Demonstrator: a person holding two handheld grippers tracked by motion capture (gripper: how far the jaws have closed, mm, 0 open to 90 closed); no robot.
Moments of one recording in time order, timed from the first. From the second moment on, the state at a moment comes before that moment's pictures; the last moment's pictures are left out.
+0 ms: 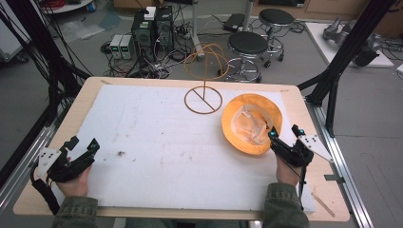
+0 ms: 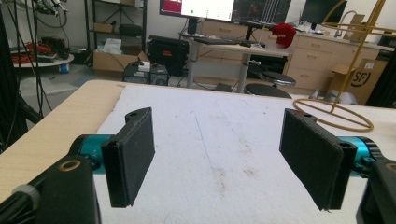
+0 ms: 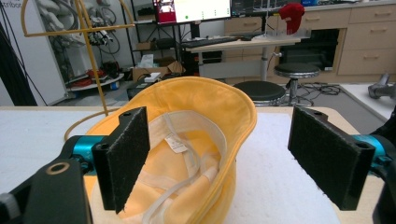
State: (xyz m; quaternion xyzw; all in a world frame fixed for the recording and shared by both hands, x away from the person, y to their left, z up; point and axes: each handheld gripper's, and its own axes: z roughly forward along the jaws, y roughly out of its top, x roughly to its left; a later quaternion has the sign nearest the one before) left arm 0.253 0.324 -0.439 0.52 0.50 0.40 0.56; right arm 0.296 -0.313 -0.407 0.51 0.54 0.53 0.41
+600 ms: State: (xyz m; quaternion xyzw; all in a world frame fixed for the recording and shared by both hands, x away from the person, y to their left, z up) left arm 0.253 0.324 -0.439 0.53 0.50 0.40 0.55; right arm 0.341 -0.328 -0.399 0.56 0.56 0.49 0.36
